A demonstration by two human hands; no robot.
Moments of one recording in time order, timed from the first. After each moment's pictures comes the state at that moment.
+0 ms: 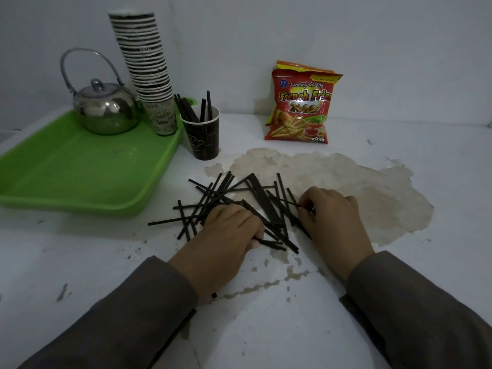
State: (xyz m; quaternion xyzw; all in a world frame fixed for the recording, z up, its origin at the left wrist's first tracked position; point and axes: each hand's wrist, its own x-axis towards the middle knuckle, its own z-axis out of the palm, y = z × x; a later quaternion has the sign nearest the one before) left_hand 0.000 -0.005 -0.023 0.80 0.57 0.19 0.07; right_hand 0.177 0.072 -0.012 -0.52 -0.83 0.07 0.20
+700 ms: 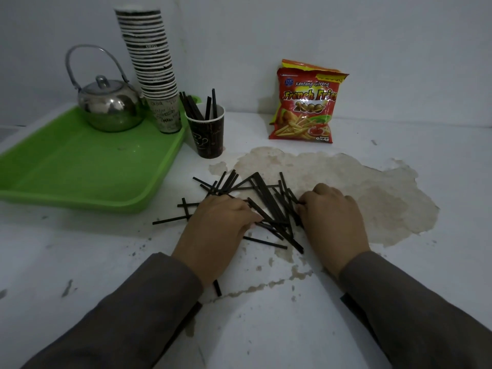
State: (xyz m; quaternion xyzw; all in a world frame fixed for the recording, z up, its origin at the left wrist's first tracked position) left_hand -0.006 -0.002 -0.013 0.75 0.61 0.24 0.01; right_hand 0.163 0.073 -0.015 -0.53 -0.84 -0.05 0.14
